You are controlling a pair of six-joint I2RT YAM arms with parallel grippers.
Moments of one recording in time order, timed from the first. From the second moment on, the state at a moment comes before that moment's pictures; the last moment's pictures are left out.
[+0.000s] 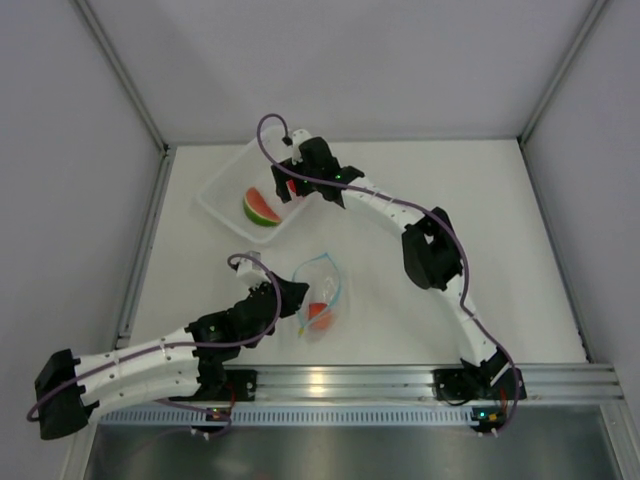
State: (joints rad) left arm -1.10 0.73 0.35 -0.03 -0.61 -1.12; right arm 0.71 2.39 2.14 -0.28 -0.04 0.14
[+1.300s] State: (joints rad) left arm -1.10 0.81 0.40 -0.03 -0.62 -1.10; right arm 0.79 1.23 1.14 -0.20 0.00 0.38
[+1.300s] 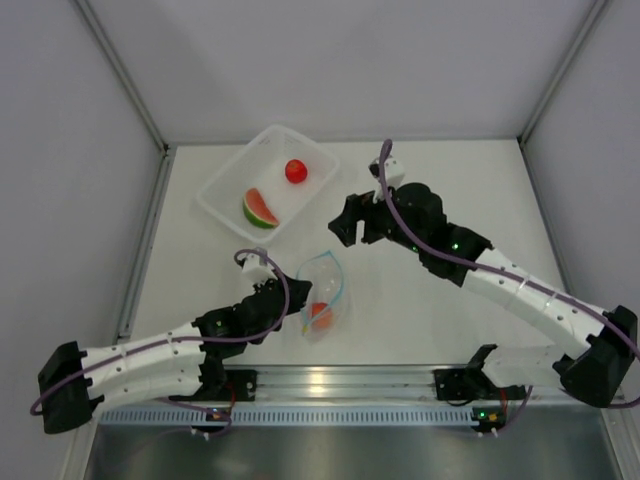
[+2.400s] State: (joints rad) left arm -1.11 0.87 0.43 -0.01 -0.65 -1.31; right arm 1.32 1.37 0.88 -0.23 0.53 0.83
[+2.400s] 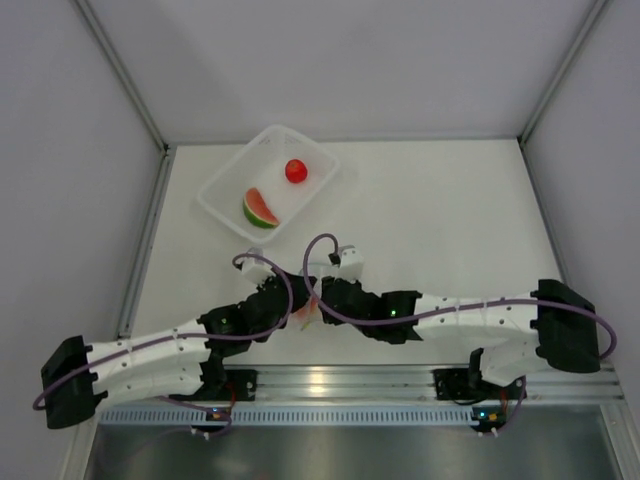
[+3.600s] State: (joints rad) left arm -0.96 1.18 0.59 0.12 -0.06 -1.28; right arm 1.12 1.23 0.86 -0.52 0.38 0.59
